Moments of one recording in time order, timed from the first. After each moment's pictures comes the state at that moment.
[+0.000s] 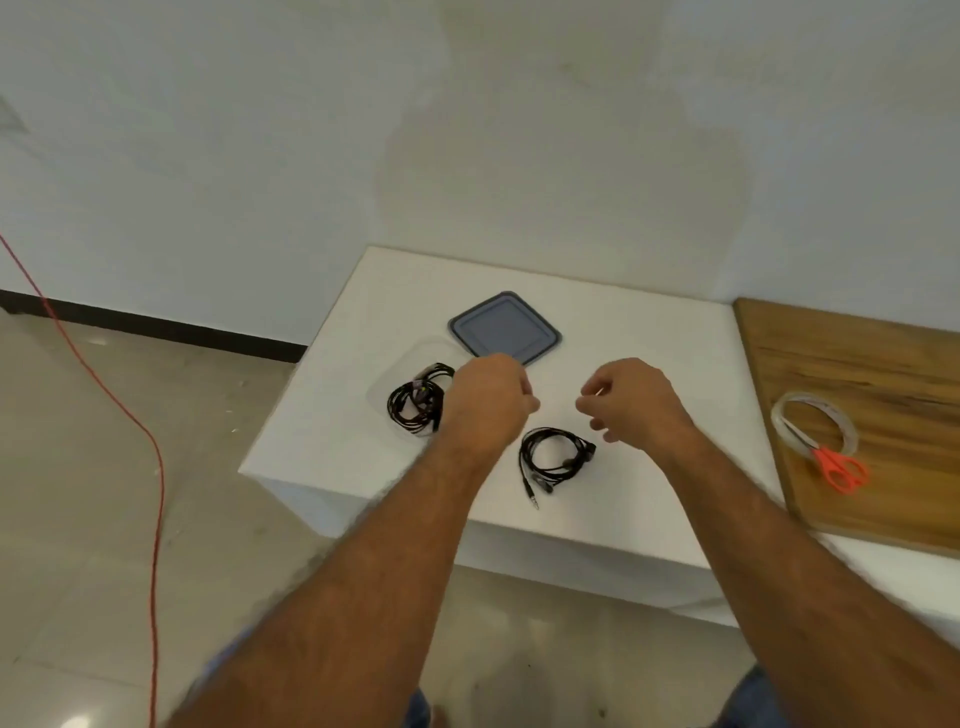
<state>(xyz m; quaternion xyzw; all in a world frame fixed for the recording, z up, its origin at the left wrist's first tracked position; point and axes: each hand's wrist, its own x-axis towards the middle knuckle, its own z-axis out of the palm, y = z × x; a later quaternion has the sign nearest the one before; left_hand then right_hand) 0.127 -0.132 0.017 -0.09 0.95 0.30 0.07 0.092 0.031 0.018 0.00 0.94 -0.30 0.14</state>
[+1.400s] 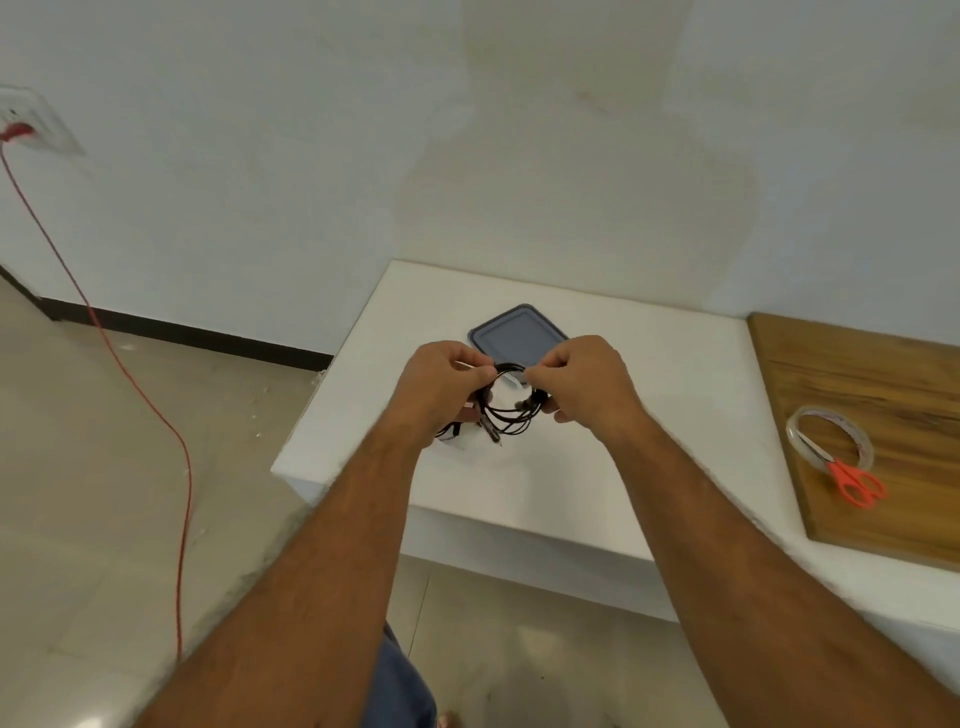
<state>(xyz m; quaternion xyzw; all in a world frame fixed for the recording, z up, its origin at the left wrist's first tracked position) 0.151 -0.194 0.038 -0.18 0.76 0.62 0.03 0.106 -0.033 0.050 -0.04 0.90 -0.42 0.11</state>
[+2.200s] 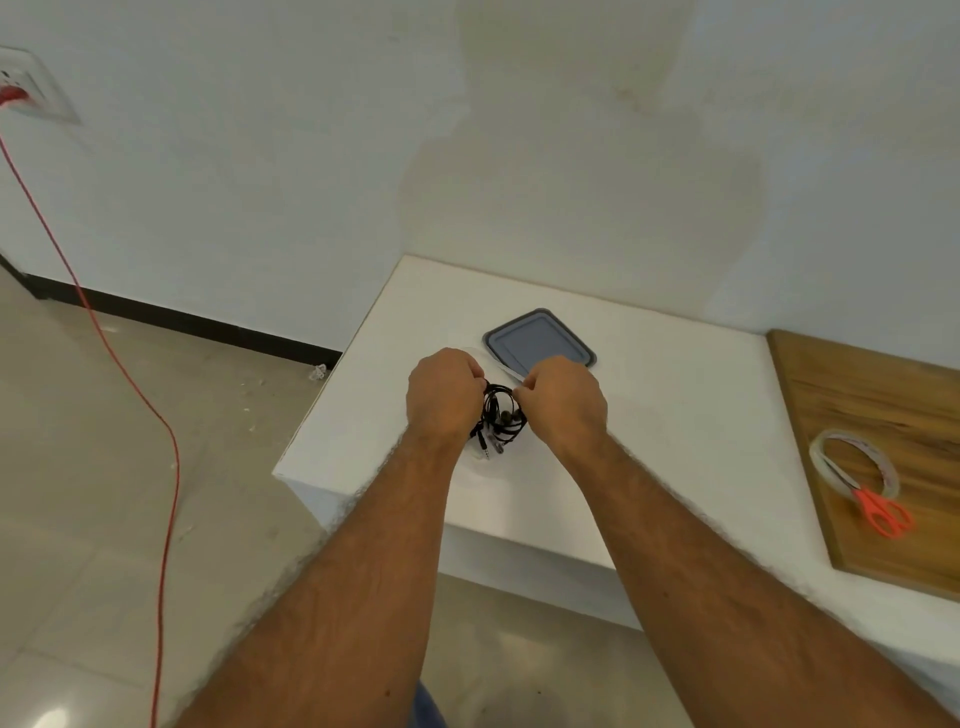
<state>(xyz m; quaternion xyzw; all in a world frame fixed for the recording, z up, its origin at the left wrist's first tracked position) 0.121 -0.206 -0.007 -0.23 0.90 0.36 -0.04 0.087 -0.083 -0.004 -0.06 0.98 -0.18 0.06</state>
